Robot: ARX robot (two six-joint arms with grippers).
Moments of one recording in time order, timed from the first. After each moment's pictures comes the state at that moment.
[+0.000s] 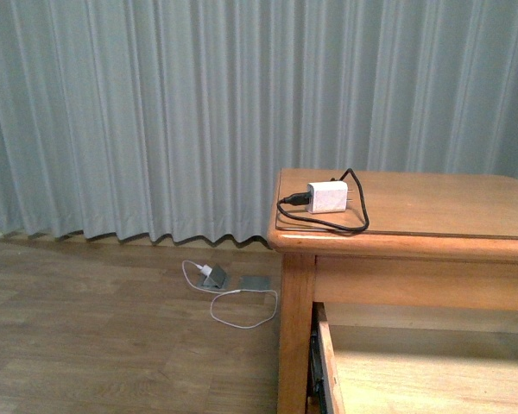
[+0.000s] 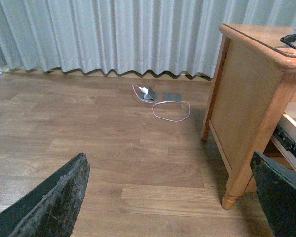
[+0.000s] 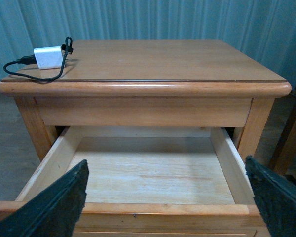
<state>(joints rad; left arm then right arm) 0.00 0.00 0.02 0.00 0.00 0.00 0.00 0.42 0.08 0.34 0.00 0.00</state>
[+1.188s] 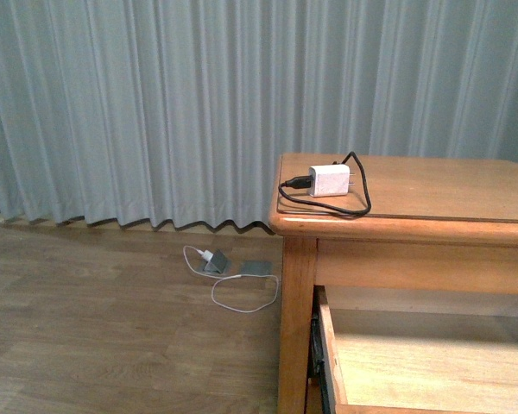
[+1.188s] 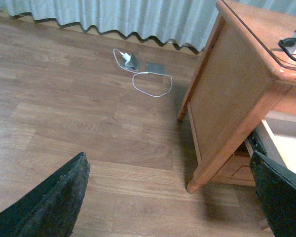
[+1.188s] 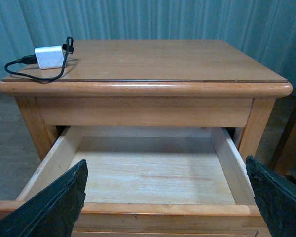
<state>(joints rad) -0.14 0.66 0.29 0.20 -0.08 -0.18 0.00 0.42 0.08 0.34 0.00 0.00</state>
